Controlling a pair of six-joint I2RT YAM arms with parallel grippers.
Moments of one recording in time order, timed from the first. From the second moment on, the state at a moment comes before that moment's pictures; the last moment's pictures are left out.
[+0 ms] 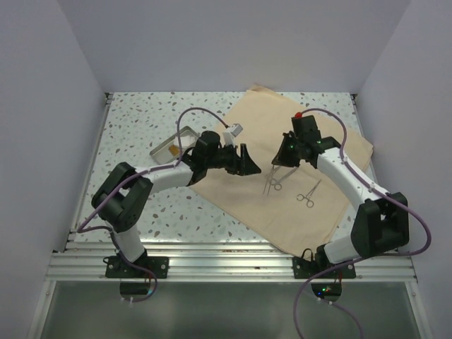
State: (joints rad) left arm -0.66 1.77 1.02 0.38 0.57 -0.64; right arm 0.30 1.47 1.14 -0.60 -0.11 0.60
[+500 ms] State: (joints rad) left arm -0.69 1.85 1.06 0.43 0.62 -0.71; right arm 0.35 1.43 1.12 -0.54 -0.23 0.60
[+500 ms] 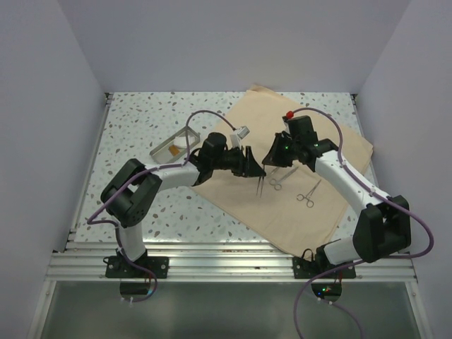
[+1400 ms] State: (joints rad) left arm -0.56 1.87 1.58 -0.47 -0.18 -0.08; right arm 0.35 1.30 1.14 -0.64 0.06 0.49
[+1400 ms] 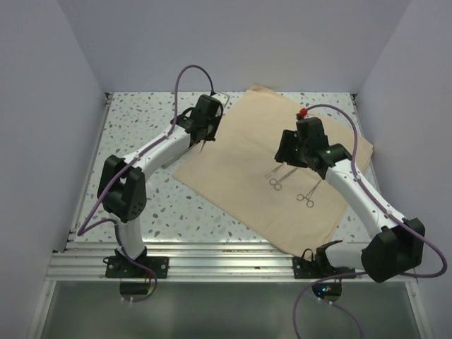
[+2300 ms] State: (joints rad) left arm -0.43 2.14 1.60 -0.43 -0.58 0.48; right arm 0.35 1.34 0.96 -0.58 -0.02 0.49
